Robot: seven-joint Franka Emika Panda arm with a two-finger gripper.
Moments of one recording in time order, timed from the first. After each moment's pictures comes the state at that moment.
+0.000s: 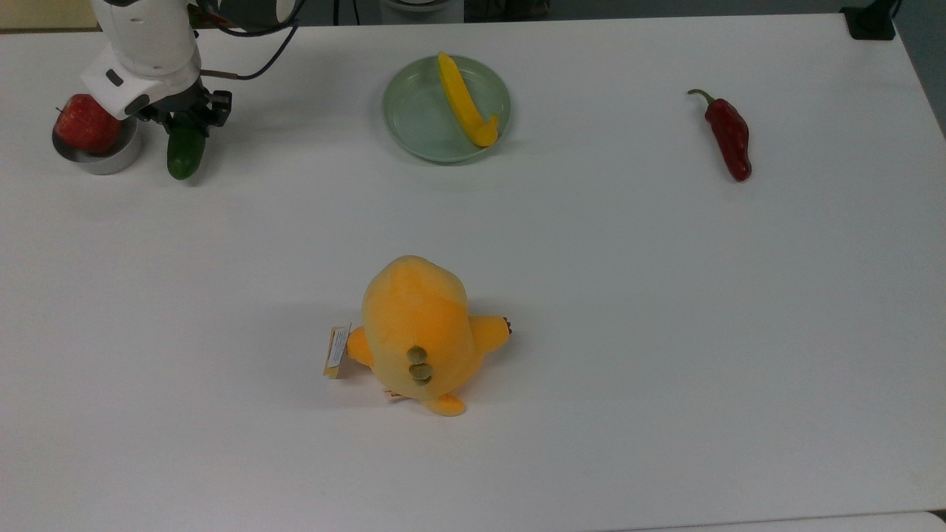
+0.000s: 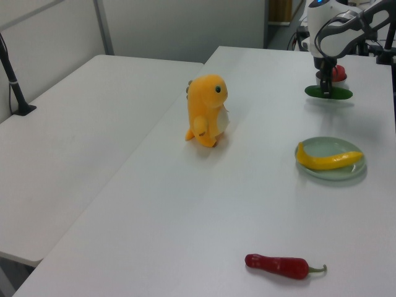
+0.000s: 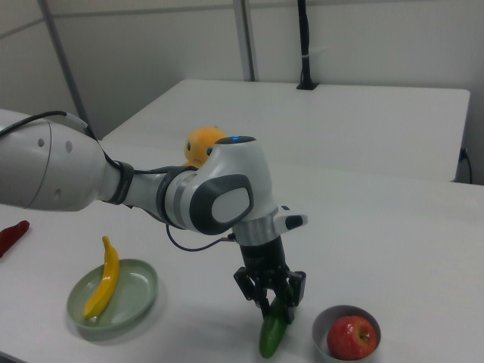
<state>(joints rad) -0.17 0.25 -0.23 -2.01 -0.27 2.18 -0.35</state>
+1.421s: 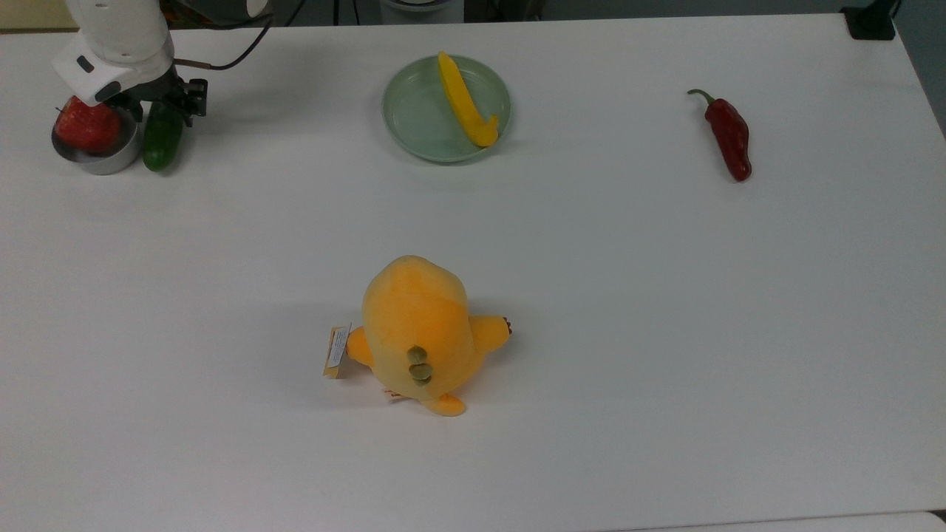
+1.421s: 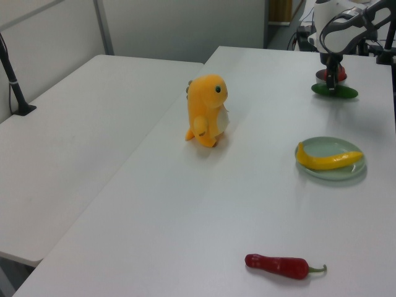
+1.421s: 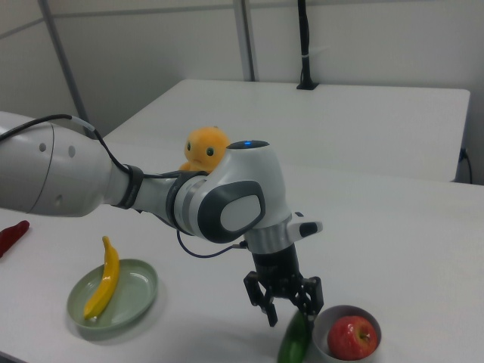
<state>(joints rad) -0.19 0.25 -0.27 -2.00 -0.27 2.19 -0.39</state>
